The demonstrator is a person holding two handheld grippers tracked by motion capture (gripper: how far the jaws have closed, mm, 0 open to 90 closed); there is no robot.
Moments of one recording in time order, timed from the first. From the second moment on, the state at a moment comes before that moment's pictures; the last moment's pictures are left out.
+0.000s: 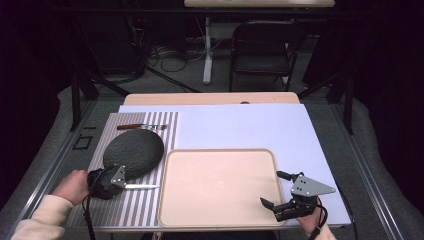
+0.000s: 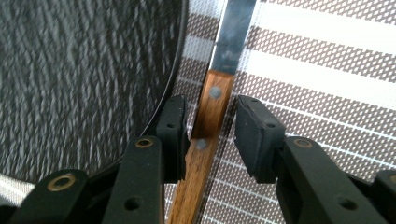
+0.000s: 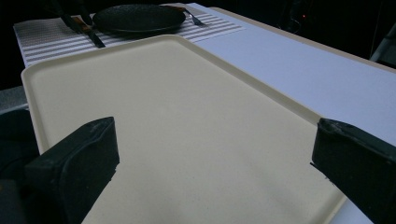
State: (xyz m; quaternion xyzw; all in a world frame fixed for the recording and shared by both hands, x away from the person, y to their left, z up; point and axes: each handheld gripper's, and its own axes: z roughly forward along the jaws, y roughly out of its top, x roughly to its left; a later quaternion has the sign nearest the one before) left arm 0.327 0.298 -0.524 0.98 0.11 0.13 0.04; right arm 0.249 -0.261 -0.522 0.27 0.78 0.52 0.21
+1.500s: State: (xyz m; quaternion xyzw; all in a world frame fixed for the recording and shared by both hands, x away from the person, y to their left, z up) left arm 0.312 0.304 -0.490 0.98 0.11 0.10 0.10; right arm 0.249 -0.261 -0.522 0.27 0.78 0.52 0.21
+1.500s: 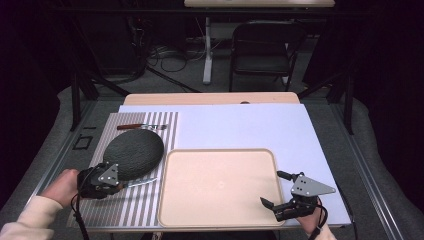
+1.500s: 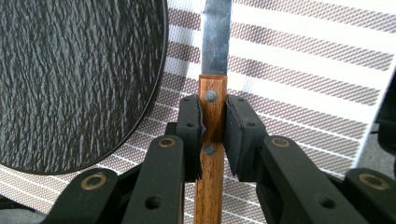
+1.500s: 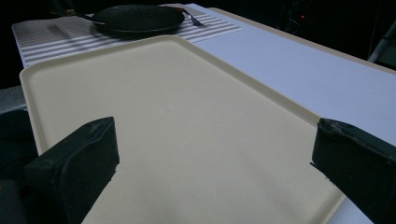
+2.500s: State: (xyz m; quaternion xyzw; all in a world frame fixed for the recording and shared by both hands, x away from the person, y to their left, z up) left arm 0.294 0.273 -0.470 0.96 0.23 0.11 0.13; right arm 0.249 -0.261 -0.522 0.27 0.78 0.52 0.21
